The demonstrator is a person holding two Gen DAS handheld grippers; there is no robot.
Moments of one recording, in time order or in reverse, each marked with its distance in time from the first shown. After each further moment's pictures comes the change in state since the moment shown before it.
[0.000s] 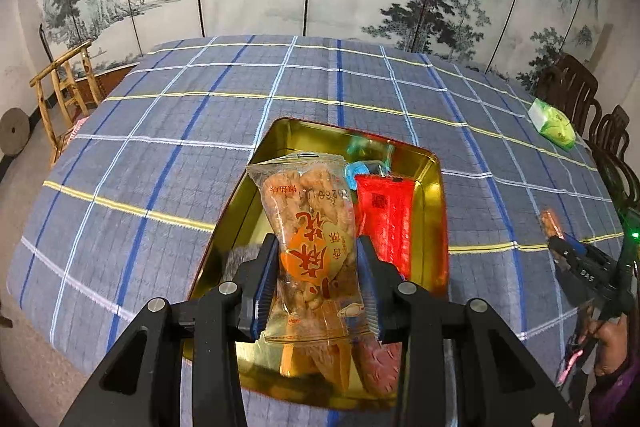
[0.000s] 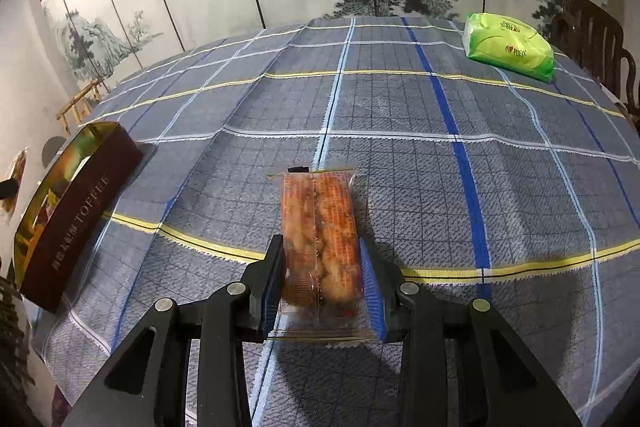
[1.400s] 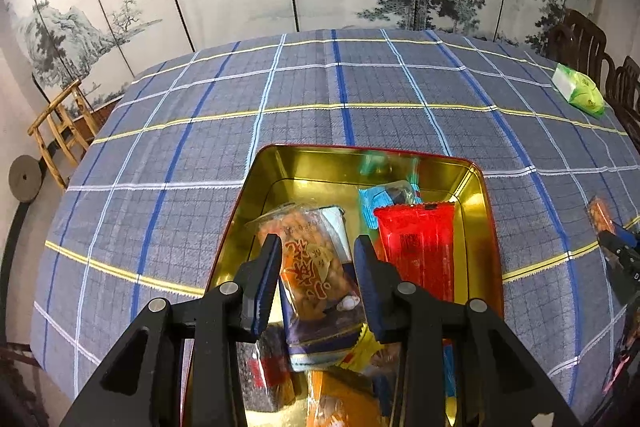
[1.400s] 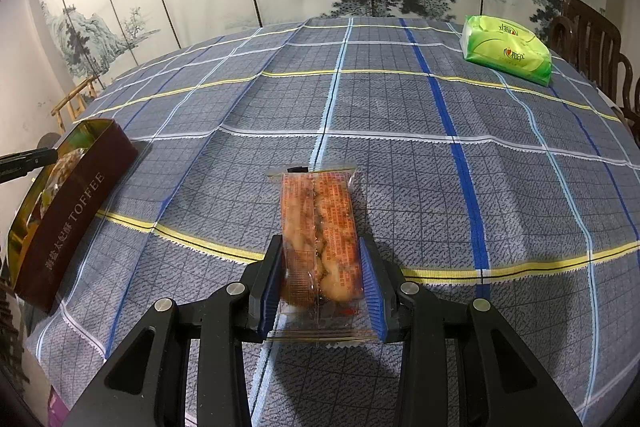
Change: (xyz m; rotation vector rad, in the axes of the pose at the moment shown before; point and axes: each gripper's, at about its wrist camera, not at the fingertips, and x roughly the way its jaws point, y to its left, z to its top) left arm 0.057 -0.013 0.031 0.137 0.023 0.087; right arm 0.002 0.003 0.001 -0.003 0.001 -0.011
